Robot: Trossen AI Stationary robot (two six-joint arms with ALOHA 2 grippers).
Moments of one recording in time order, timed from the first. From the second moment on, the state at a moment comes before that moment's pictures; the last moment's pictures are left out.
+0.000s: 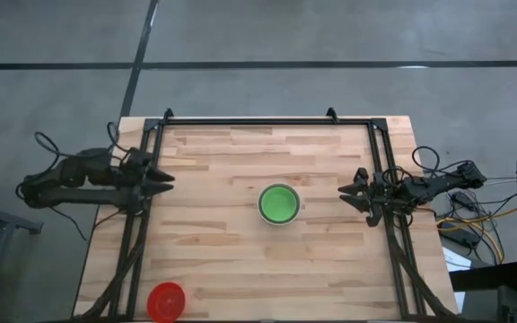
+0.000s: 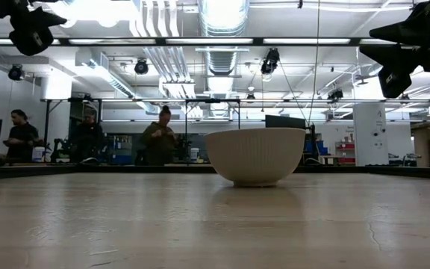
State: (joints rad) left arm 0.03 0.27 0.66 -0.68 0.03 -0.50; right arm 0.33 0.02 0.01 0.13 0.37 0.39
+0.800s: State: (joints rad) left arm 0.02 0.41 0.98 -1.28 0.38 -0.50; right arm 0.33 0.02 0.01 0.13 0.37 0.39
